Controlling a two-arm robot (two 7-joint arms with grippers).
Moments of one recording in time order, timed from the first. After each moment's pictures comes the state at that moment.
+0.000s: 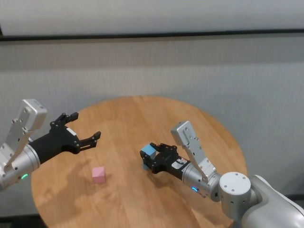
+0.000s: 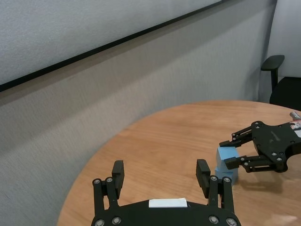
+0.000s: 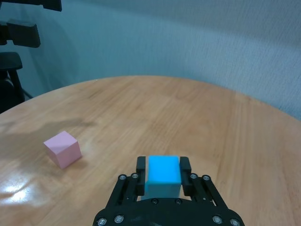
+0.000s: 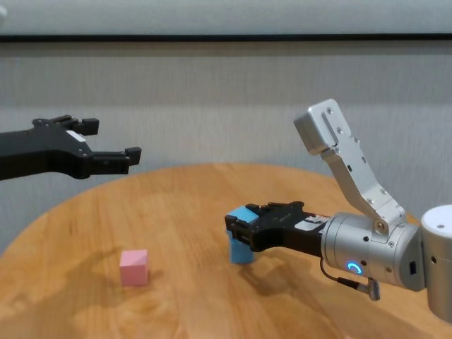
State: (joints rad) left arm -0.38 0.48 0.32 -1.27 -0.28 -0.13 -0.55; right arm 0.58 0.06 -0.45 -0.75 0.10 -0.13 0.44
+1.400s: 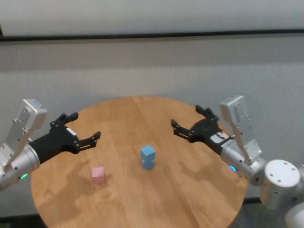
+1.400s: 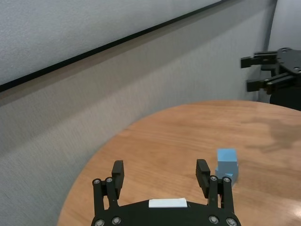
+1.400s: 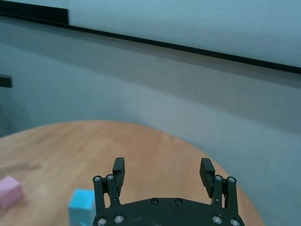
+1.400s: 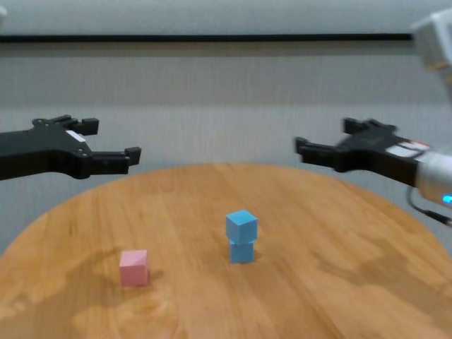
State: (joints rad) left arm -0.38 0.48 0.32 -1.27 -0.28 -0.13 -0.55; right arm 0.44 0.21 -0.33 -1.09 0.16 -0.10 0.38
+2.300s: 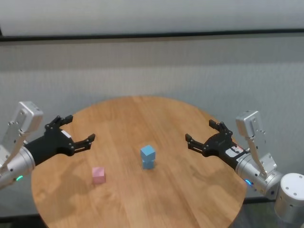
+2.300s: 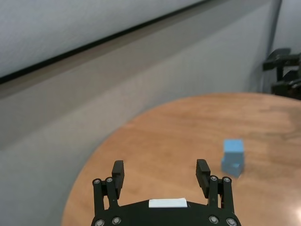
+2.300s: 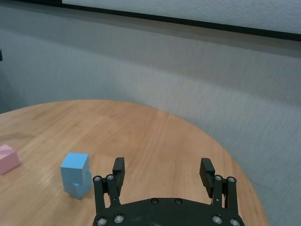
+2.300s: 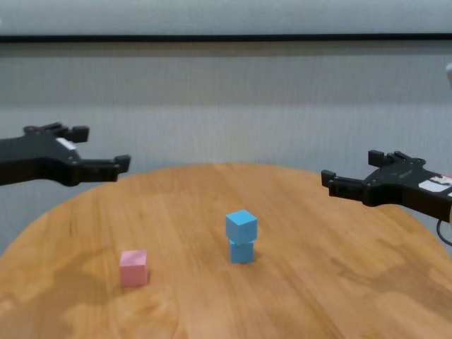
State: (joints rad) left arm -0.38 0.50 0.32 -1.25 -0.26 -0.12 -0.54; right arm 0.39 0.27 -0.30 -1.11 0.18 -0.12 0.41
